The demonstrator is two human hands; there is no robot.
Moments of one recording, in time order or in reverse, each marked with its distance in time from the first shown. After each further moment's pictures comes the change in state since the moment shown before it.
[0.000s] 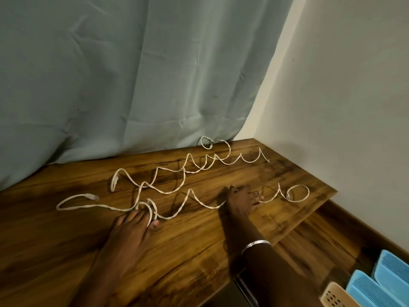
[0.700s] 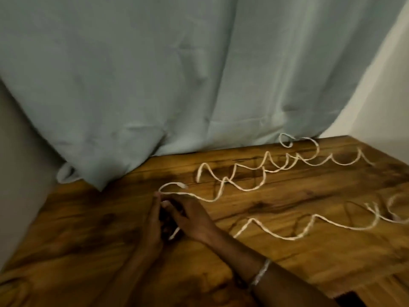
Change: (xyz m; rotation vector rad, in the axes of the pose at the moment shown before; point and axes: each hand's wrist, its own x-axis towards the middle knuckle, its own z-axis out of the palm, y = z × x) left_hand -0.046 -0.063 -0.076 -1.395 0.439 -0.926; right_hand -0.293 -0.171 0.011 0.572 -1.024 -1.007
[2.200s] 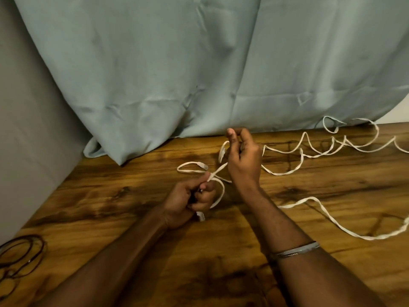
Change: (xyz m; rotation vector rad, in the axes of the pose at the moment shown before) left_hand 0.020 -0.007 0.012 -0.053 -0.885 -0.158; right_hand 0.037 0.042 -0.053 0.052 0.744 -0.124
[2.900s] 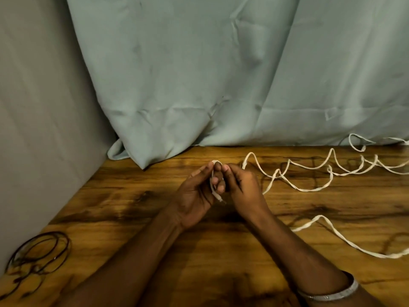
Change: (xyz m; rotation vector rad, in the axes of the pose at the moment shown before) left_hand -0.007 0.019 -0.016 -0.193 0.076 0.393; right_hand -0.044 -0.015 0.020 0.050 -0.514 0.044
